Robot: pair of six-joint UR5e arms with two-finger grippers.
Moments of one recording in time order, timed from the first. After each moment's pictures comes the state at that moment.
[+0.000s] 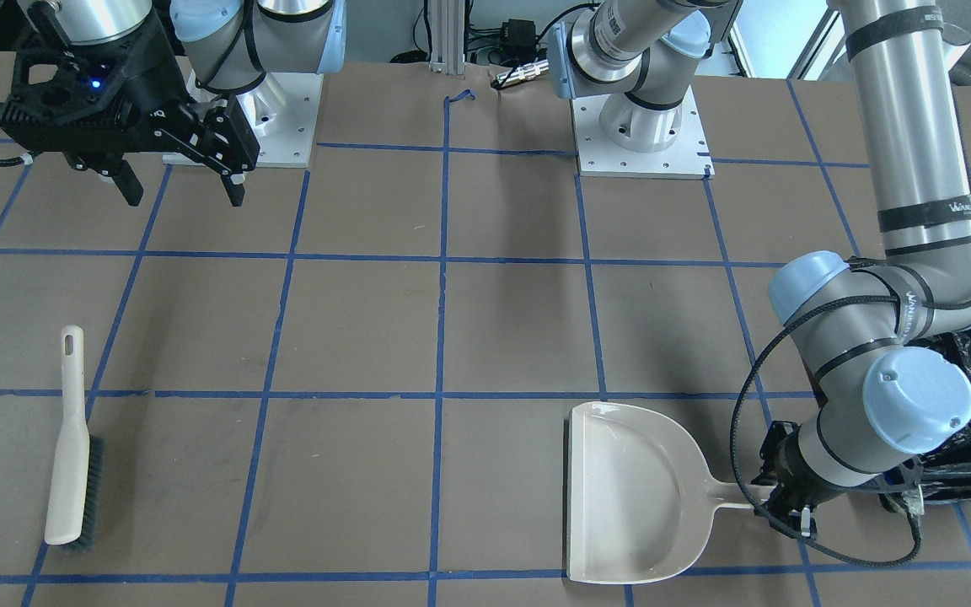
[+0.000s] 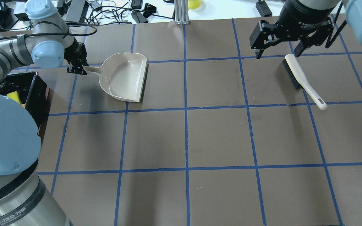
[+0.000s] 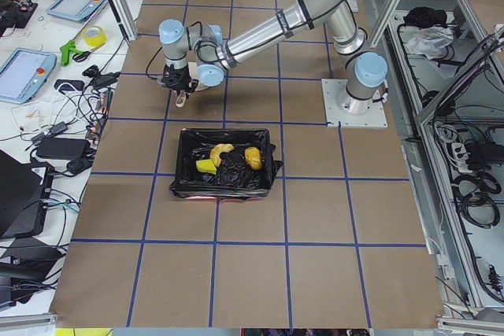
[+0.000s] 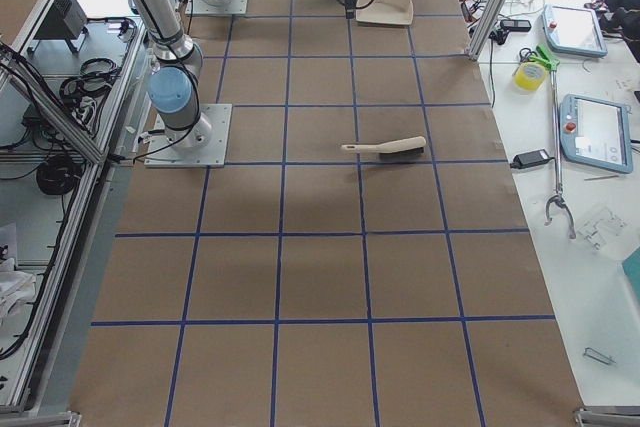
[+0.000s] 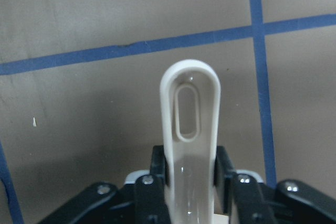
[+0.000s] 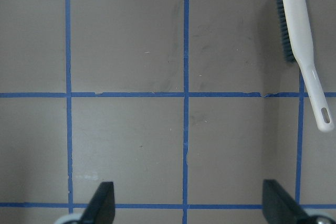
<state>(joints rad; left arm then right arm) -1.36 -2.18 -1.46 -1.01 1.61 -1.23 1.59 -1.59 1.51 -1.59 -1.56 0.01</state>
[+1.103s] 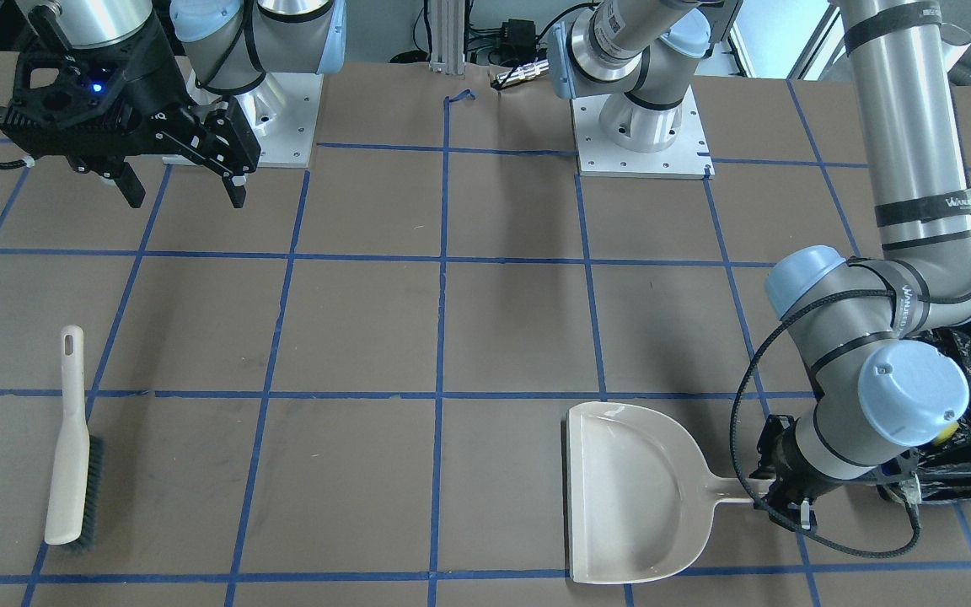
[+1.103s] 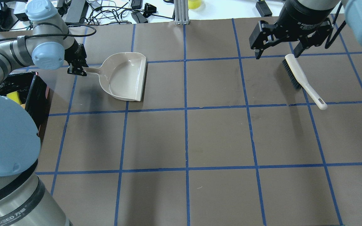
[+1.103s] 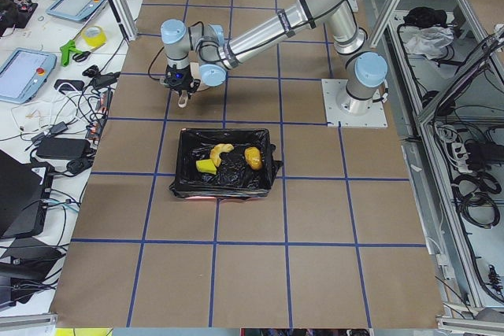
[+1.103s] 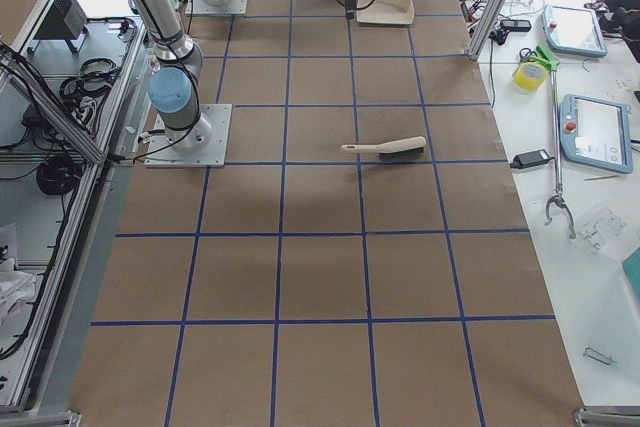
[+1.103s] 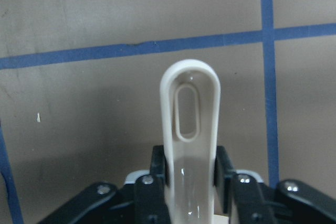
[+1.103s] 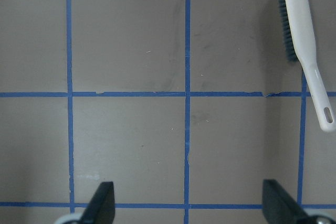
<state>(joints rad) -1.36 -2.16 -1.48 -1.01 1.62 -1.27 1.59 -1.59 1.51 -1.59 -1.55 0.01</state>
